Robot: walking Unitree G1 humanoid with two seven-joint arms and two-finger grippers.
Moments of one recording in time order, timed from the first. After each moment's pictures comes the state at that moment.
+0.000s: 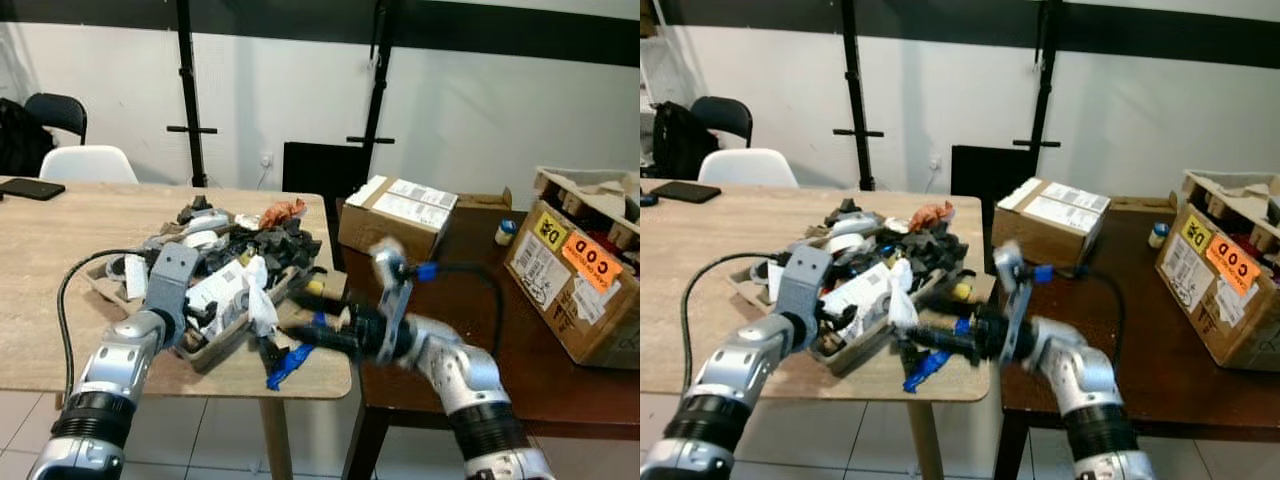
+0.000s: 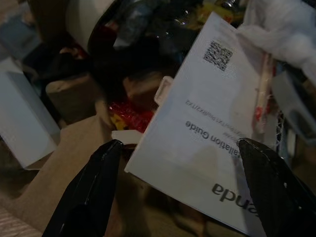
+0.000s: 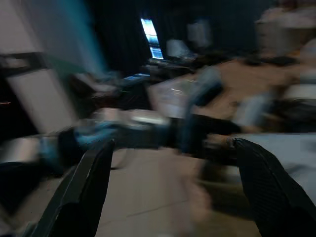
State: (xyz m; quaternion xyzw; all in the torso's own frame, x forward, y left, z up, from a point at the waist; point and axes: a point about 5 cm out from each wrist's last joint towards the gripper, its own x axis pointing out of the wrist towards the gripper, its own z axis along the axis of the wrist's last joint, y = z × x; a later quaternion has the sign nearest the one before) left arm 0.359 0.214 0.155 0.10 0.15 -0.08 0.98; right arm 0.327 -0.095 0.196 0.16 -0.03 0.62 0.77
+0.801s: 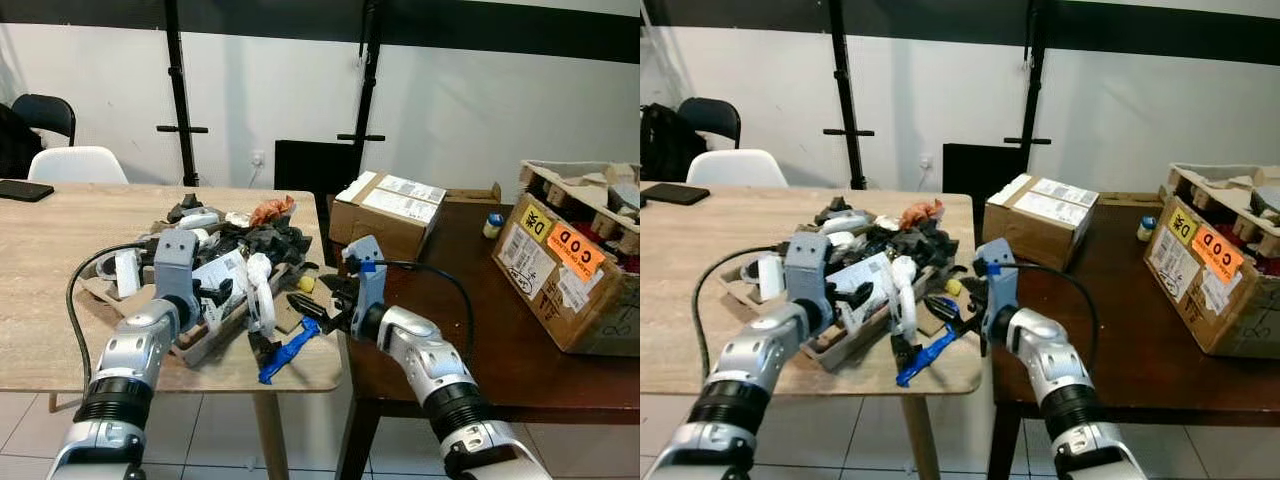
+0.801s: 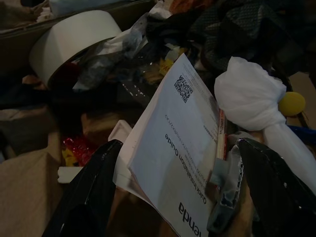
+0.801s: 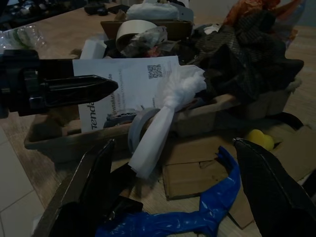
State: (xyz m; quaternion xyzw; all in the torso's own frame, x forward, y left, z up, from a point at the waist) left arm 0.373 0.199 0.164 -0.01 0.10 -0.09 0.99; right arm 0.368 -0.090 0.162 0.04 0.03 0.38 0.92
